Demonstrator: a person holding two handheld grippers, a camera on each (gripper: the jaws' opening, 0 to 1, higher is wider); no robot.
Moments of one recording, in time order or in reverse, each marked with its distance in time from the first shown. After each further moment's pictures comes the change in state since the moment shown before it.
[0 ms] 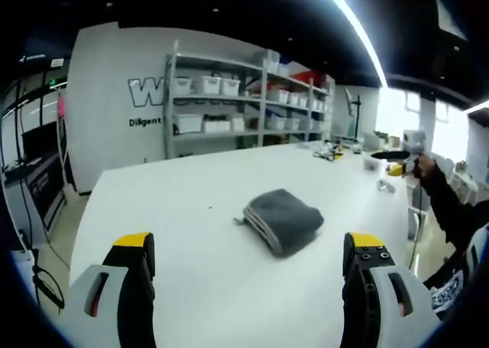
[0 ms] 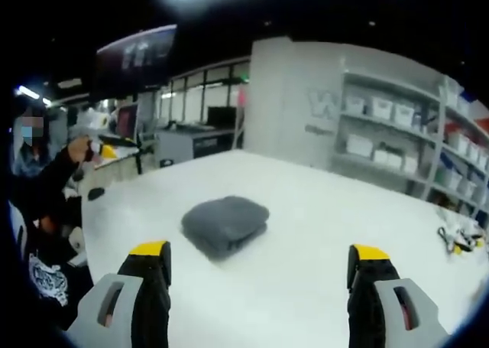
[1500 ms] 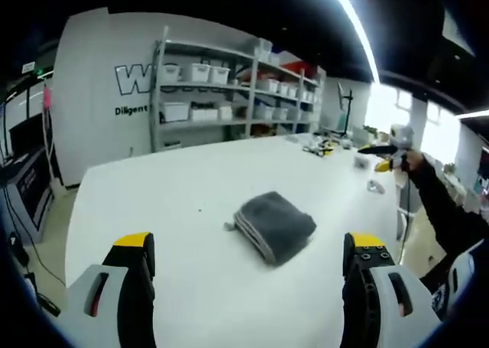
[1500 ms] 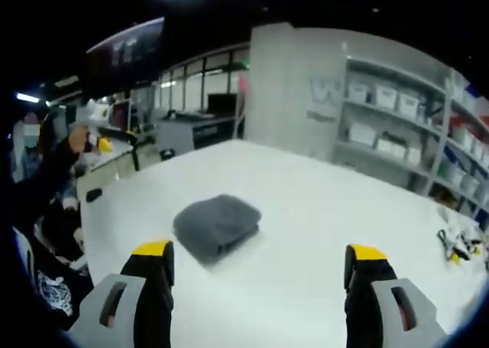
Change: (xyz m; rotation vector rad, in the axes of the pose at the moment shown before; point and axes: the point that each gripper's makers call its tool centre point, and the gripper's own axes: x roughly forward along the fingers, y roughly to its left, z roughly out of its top) left arm 0.029 0.004 0.033 -0.018 0.086 -0.084; right arm 0.024 -0.020 0.026 0.003 0.095 0.020
